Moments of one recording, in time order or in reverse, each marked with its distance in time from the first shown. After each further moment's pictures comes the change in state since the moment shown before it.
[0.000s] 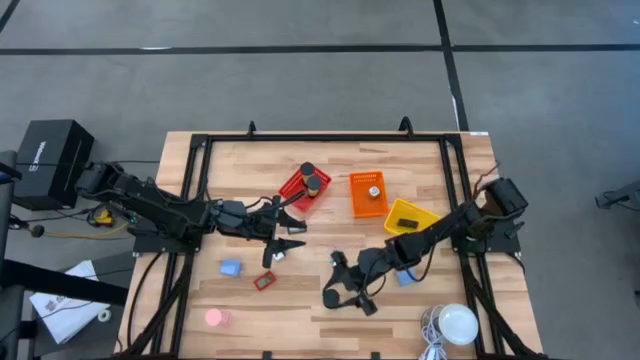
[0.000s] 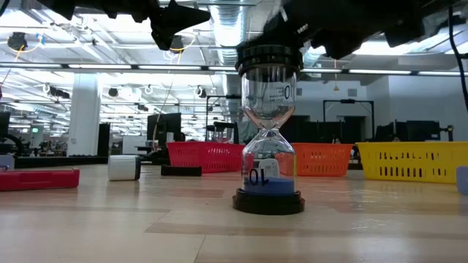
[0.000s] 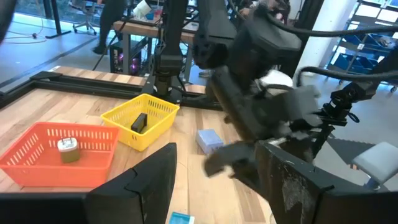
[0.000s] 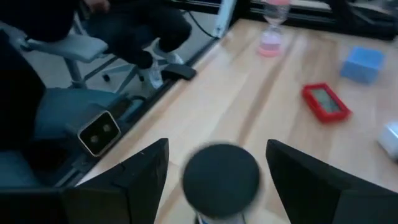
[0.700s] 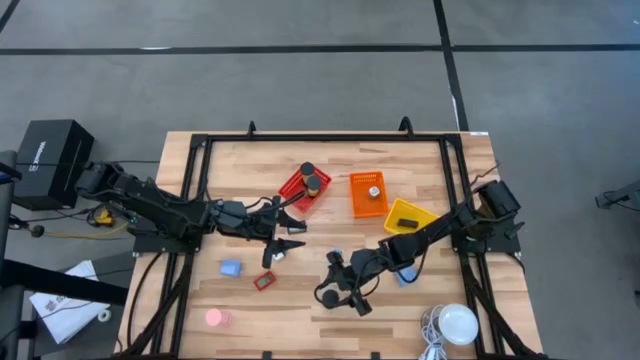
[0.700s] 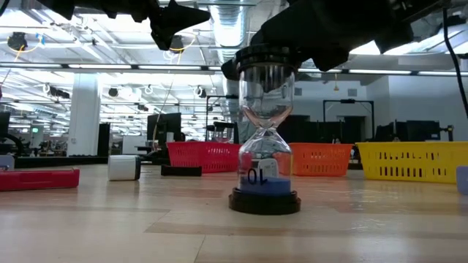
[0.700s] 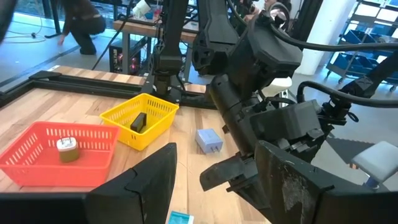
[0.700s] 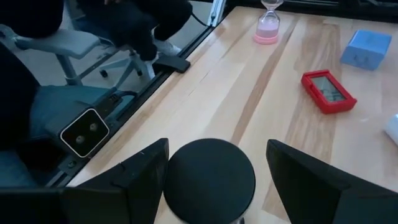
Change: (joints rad) left arm -0.002 0.000 0.000 -0.003 0.000 0.000; right arm -0.013 0.050 0.038 -0.023 -0.006 0.030
